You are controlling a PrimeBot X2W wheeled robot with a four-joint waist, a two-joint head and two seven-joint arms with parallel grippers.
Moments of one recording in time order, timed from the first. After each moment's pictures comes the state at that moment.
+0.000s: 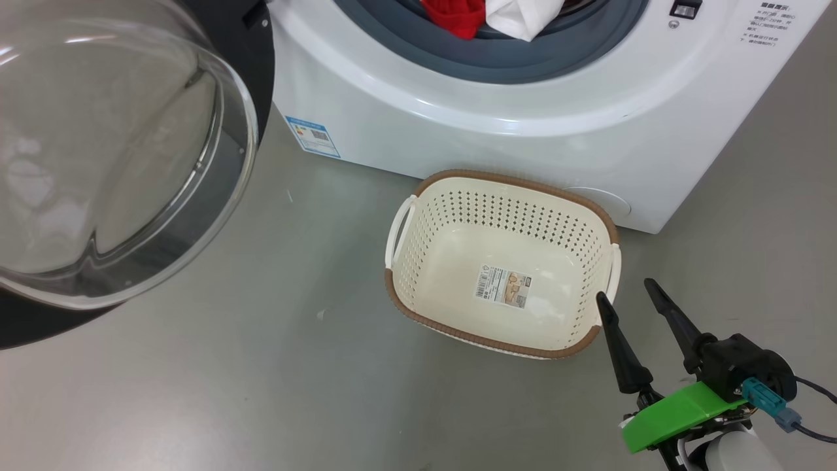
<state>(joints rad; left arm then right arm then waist) -0.54 0.25 0.50 0.67 -0.24 -0.13 -0.26 -0.11 -0.08 0.08 0.26 0.23 0.13 -0.25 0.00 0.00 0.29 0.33</state>
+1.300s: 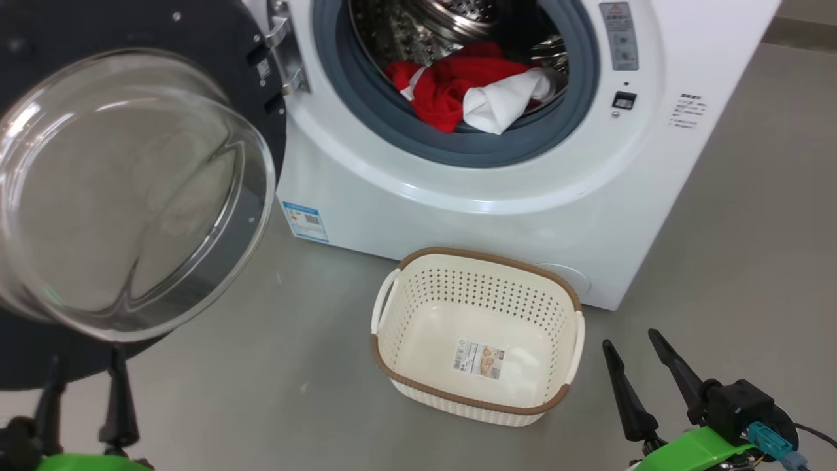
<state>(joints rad) -0.11 0.13 0.26 0.34 -0.28 -0.13 -0.26 0.00 -0.07 0.07 0.26 0.26 0.13 -0.25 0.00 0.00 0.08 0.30</state>
